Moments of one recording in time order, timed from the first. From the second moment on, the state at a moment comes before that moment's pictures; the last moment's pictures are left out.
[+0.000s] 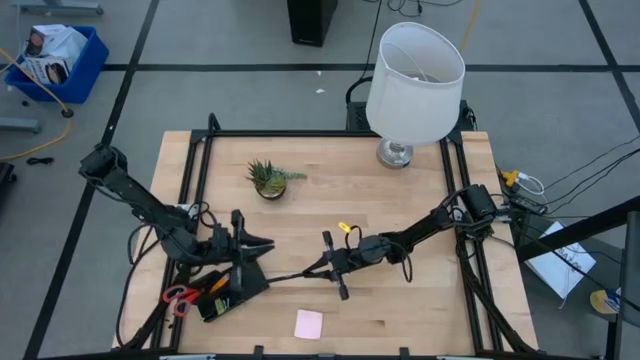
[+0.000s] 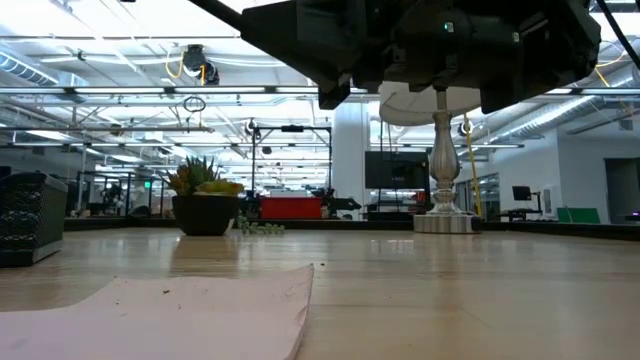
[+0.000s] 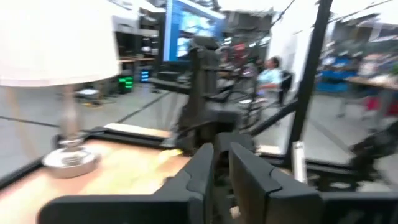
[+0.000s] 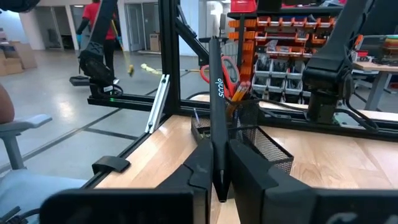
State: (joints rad) left arm -0.71 1.10 0.55 0.69 -0.79 -0.04; right arm 0.31 1.98 0.87 1.11 0.00 0.01
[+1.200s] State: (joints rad) left arm -1.10 0.85 0.55 0.42 -1.21 0.08; right arm 0.33 2.01 1.02 1.18 0.10 -0.09
